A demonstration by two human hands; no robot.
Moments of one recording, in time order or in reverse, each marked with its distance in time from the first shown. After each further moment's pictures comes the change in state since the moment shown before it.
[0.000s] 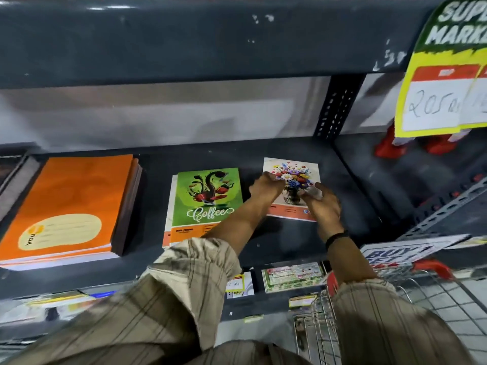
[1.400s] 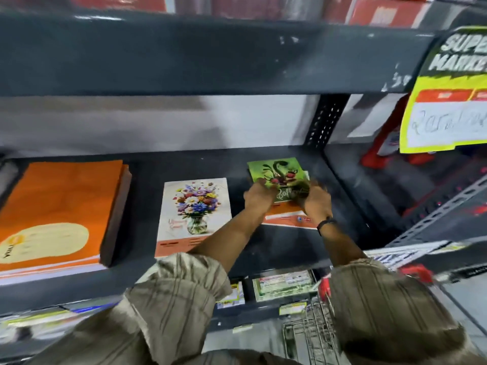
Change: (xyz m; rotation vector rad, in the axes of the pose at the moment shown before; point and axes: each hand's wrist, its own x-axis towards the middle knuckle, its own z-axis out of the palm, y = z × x) left_hand 0.001 -0.006 0.001 -0.139 0.020 0.021; right_hand 0.035 -0.012 0.000 -0.581 -0.027 -0.178
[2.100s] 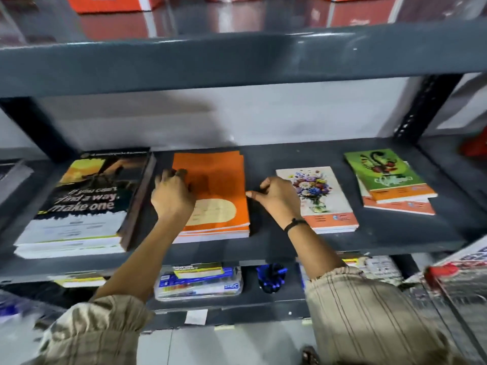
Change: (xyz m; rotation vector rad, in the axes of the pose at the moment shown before) left_hand -0.083 -0.117 -0.385 0.870 0.708 0.198; right_hand -0.185 -0.268 0.101 0.224 -0.113 -0.329
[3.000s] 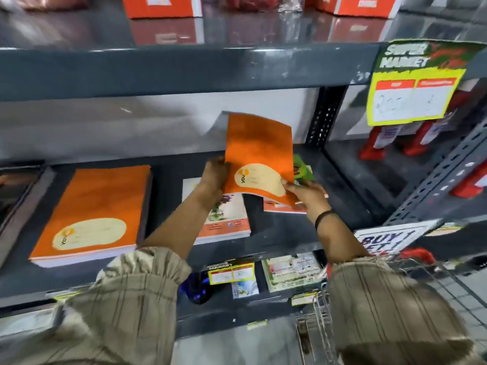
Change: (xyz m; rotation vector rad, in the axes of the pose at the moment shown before) left_hand -0.040 0.290 0.064 -1.339 -0.726 -0.284; right_hand 0.032 0.223 -0.173 0.657 0.127 0.476
